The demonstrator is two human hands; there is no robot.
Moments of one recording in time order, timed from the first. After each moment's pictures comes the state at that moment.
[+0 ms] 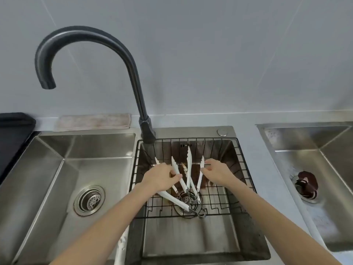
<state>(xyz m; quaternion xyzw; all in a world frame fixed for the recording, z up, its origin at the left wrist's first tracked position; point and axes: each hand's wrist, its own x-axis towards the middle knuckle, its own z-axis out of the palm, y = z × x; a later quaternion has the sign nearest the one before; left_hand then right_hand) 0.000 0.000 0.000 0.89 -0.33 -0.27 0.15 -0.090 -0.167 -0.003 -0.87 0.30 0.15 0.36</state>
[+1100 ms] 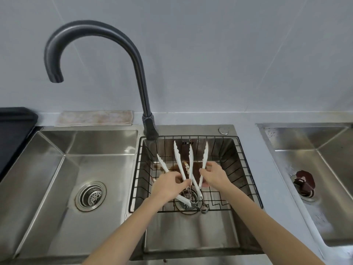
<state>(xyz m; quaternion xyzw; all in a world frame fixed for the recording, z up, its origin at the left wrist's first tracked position) -0.038 0.006 -0.009 0.90 -0.25 -0.26 0.26 -0.100 -0.135 -0.001 -0.76 0.40 0.05 0.52</state>
